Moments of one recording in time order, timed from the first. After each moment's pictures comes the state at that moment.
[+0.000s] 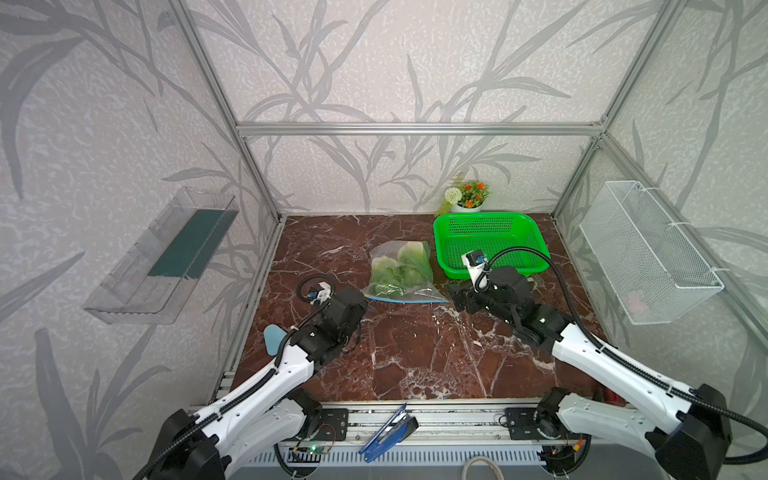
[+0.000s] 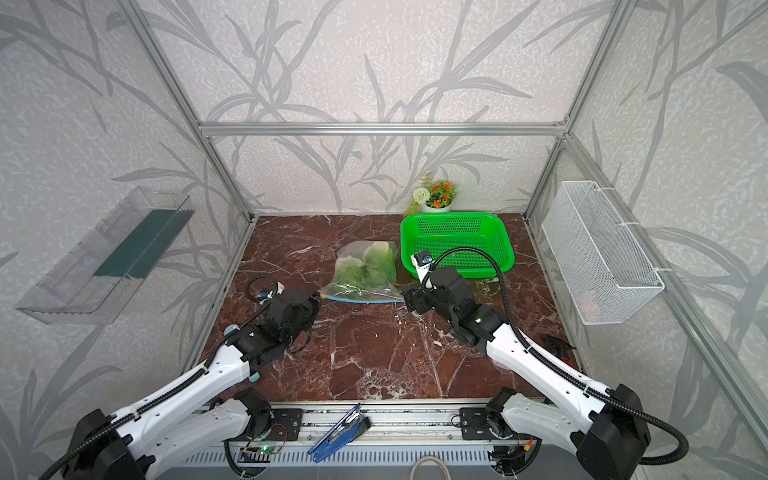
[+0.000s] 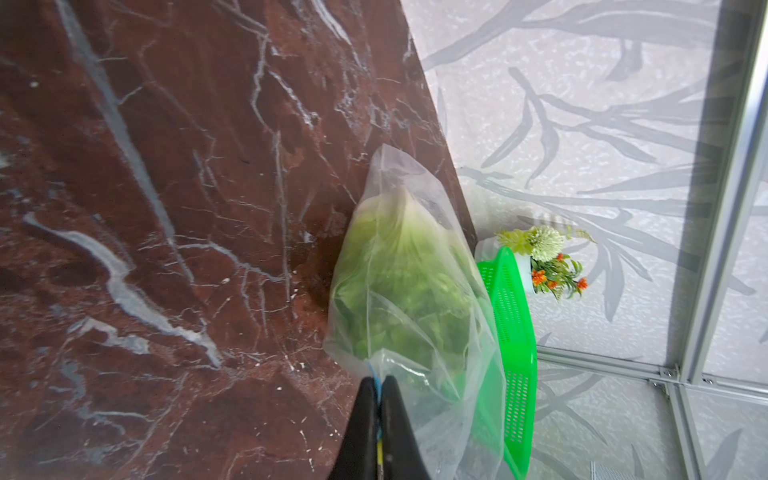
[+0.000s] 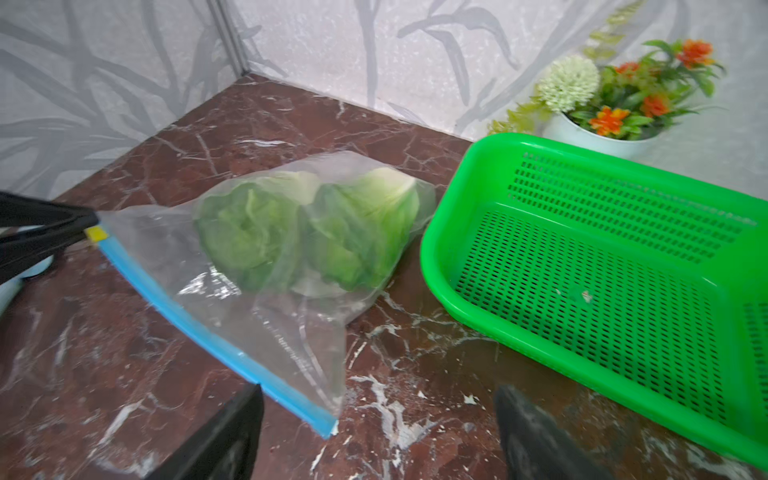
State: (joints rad) left arm -0.60 0.95 0.61 -0.22 -0.39 -1.45; right arm 0.73 1.10 0.87 -0.25 0.10 0.09
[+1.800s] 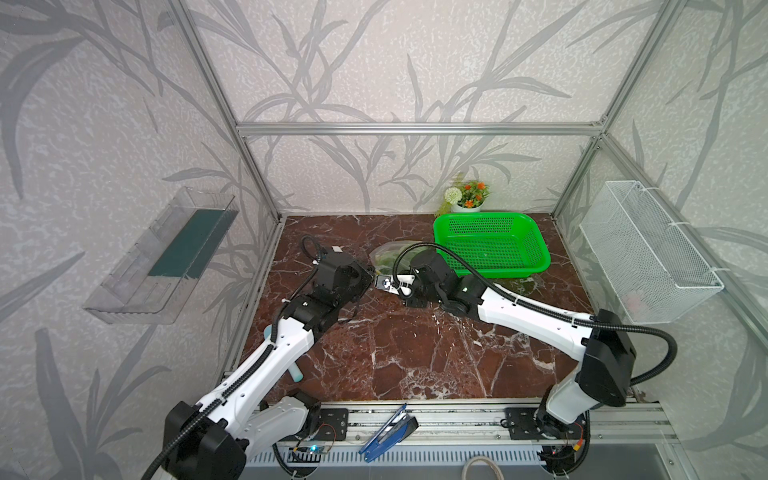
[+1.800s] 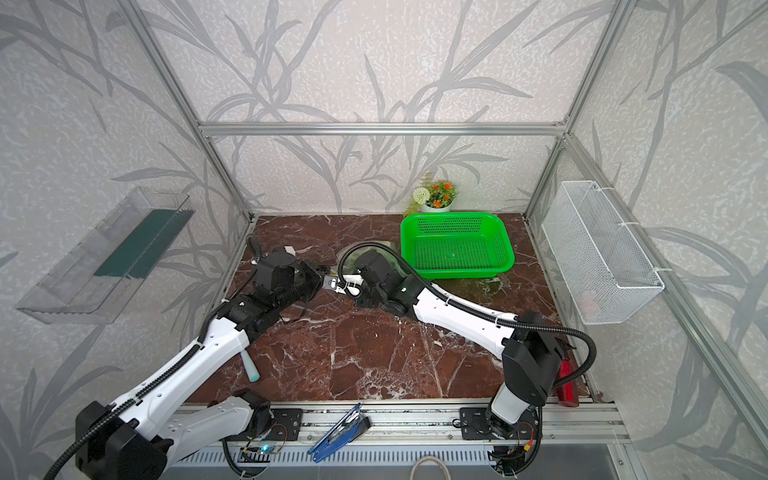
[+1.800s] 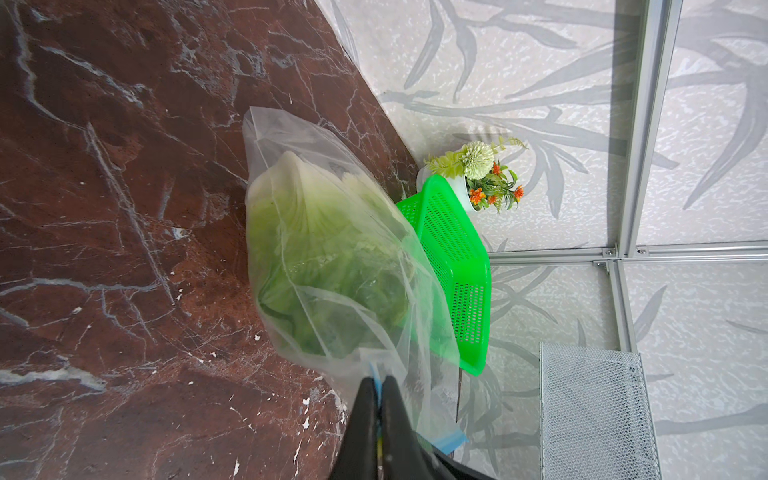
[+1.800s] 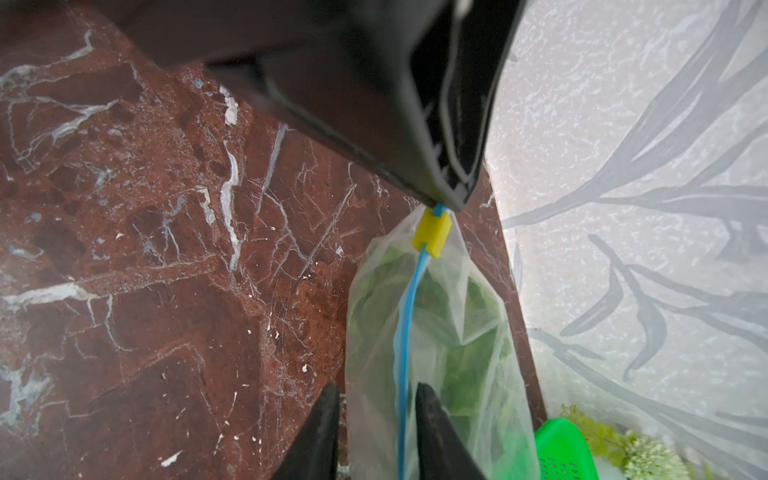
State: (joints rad) left arm -0.44 1.07 0.87 -0.28 0.00 -1.20; right arm 0.92 1.65 1.33 -0.31 0.06 -0.71
